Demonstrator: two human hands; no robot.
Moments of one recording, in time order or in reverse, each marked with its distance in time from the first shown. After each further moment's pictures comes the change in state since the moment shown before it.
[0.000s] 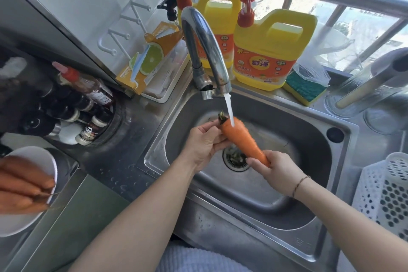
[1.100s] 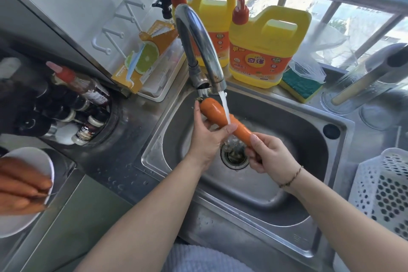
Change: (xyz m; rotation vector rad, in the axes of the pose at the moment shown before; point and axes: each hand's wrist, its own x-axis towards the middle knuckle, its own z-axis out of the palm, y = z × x) left_hand 0.003 -0.009 0.015 0.072 0.086 0.171; right_hand 0.006 -0.022 0.003 0.926 -0.057 -0.103
